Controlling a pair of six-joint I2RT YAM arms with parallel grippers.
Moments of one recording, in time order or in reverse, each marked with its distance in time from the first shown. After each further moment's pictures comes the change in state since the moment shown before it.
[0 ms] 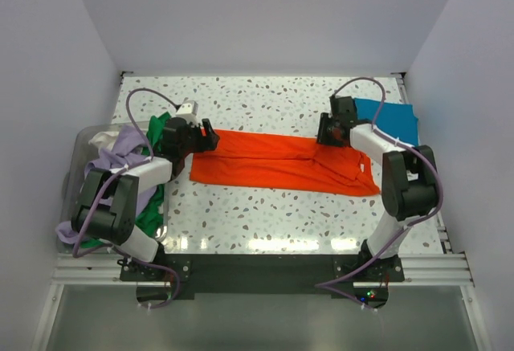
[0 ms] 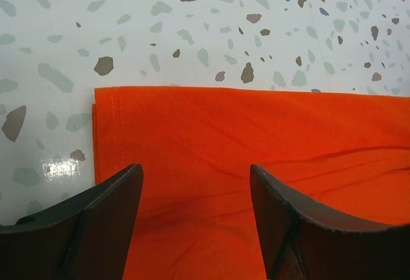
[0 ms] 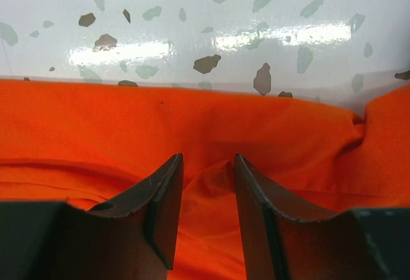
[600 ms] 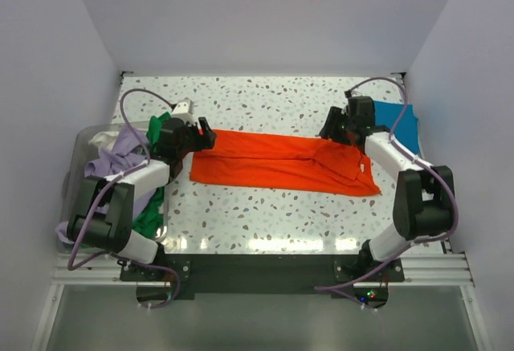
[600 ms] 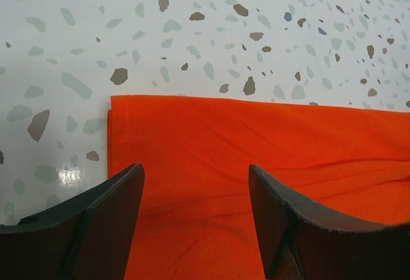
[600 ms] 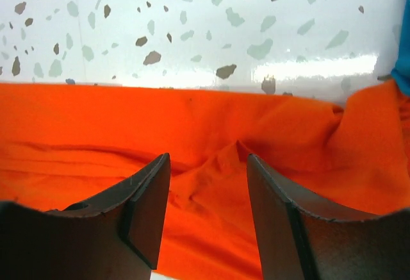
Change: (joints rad) left arm 0.000 -0.068 -0.027 0.000 -0.052 -0.012; right arm -0.078 -0.209 -0.123 0.065 -0.129 0.047
